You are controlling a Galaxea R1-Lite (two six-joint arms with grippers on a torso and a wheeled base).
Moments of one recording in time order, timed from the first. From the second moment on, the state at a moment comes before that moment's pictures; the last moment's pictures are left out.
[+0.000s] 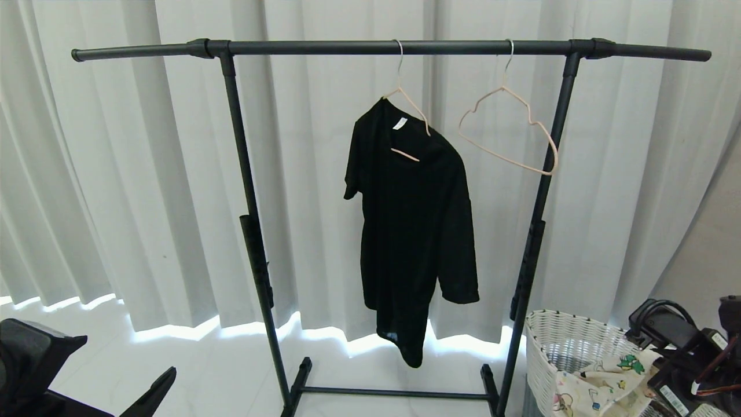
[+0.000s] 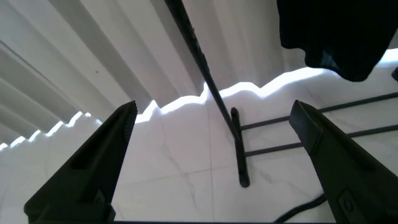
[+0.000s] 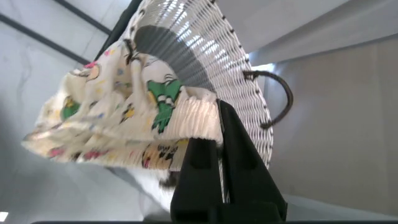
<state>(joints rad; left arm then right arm) -0.32 0.87 -0.18 -0.31 0.27 0.30 0.17 1.45 -0.25 -0.52 -0.20 -0.57</state>
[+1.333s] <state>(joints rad) -0.37 0.83 -0.19 -0.31 -0.01 0.29 0.49 1.37 -0.71 -0.22 -0.20 -0.43</state>
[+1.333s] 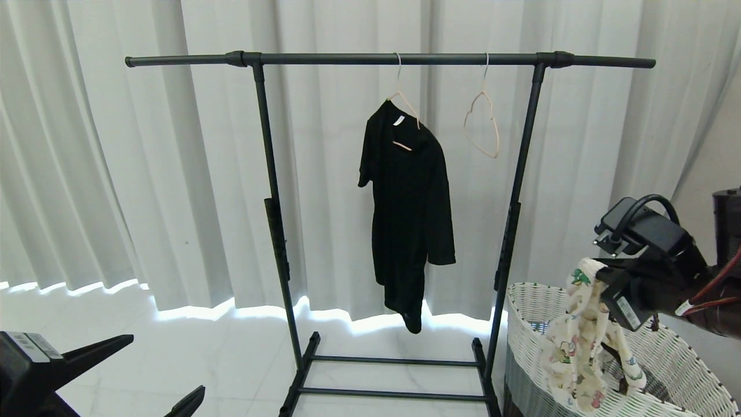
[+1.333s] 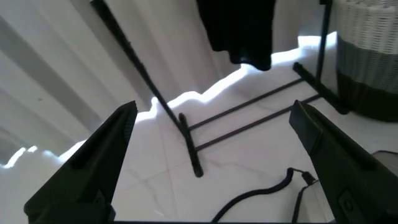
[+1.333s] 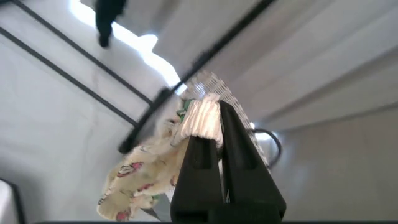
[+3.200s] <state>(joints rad) -0.81 1.35 -0.75 -0.31 0.03 -0.12 0.99 1.78 -1.44 -0.15 -0.12 -0.26</state>
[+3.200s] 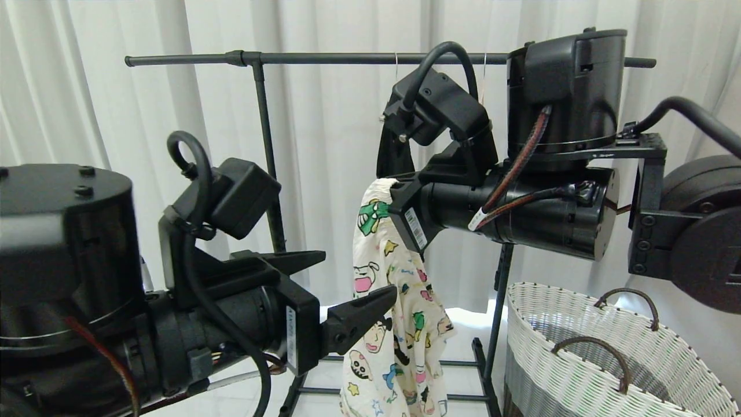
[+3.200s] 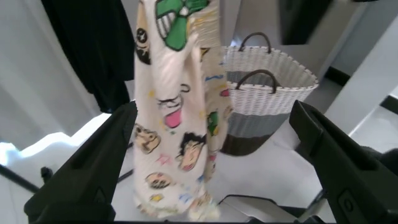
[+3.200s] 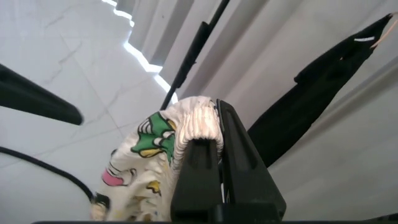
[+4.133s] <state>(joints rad) -0.84 1.50 -0.76 -0.36 0.21 -0.17 1.02 1.77 -1.48 -0.11 -0.12 -0.27</state>
